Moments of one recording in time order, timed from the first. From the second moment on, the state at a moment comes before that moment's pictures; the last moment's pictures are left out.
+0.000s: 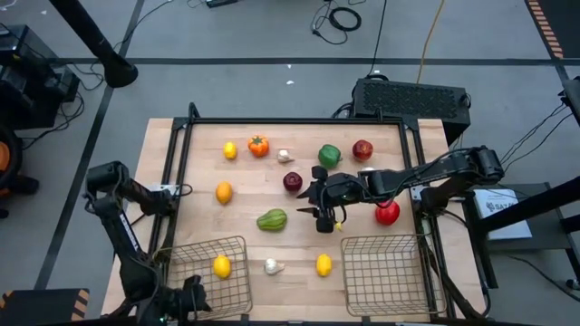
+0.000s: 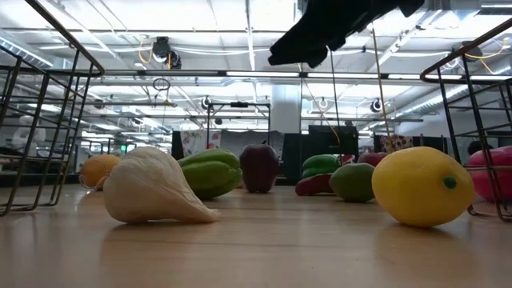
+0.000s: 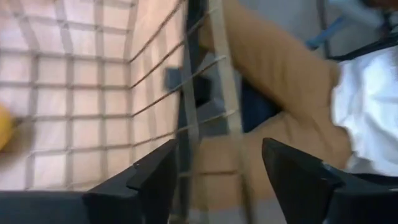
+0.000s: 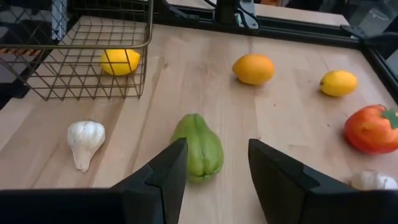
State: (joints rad) left arm -1.19 1.60 1.02 -0.34 -0.41 -1.25; right arm 0.11 1.48 1.00 -0.03 0.07 -0.03
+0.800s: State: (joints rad) left arm -1.20 1.57 1.02 -0.56 -0.30 -1.33; right arm 0.11 1.48 1.01 -0.03 0.08 -0.09
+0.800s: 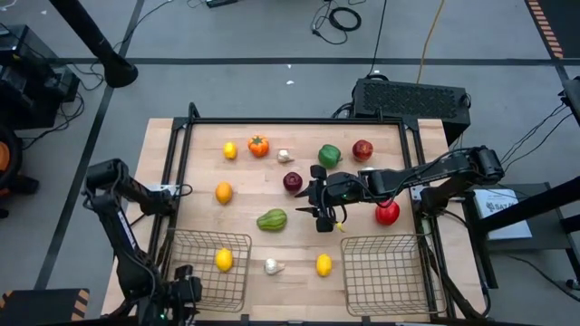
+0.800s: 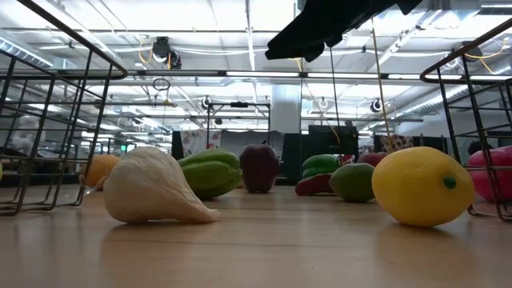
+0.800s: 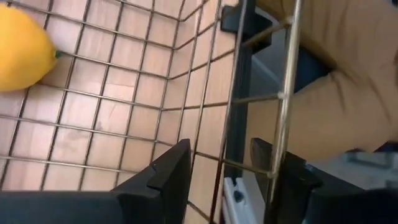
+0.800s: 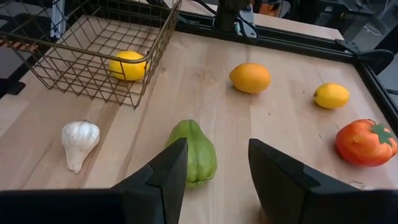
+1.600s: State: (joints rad) left arm -1.19 1.49 1.02 -0.55 -0.33 -1.35; right arm 0.11 1.48 1.01 -0.03 0.08 -0.04
